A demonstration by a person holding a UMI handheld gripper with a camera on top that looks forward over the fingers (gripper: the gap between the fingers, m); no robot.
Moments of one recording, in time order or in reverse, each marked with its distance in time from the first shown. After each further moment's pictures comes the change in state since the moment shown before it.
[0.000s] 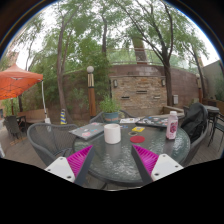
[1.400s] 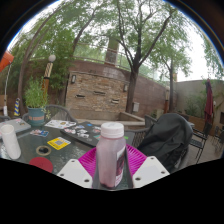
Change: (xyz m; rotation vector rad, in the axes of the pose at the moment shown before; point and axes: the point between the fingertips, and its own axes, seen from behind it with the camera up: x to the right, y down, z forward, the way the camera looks) arm 0.357 -0.029 0.248 0.022 0.483 -0.147
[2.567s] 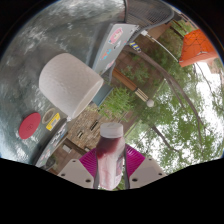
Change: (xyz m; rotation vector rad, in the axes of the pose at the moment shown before) arm -0.239 -0.173 -0.089 0.508 0.105 -2.067
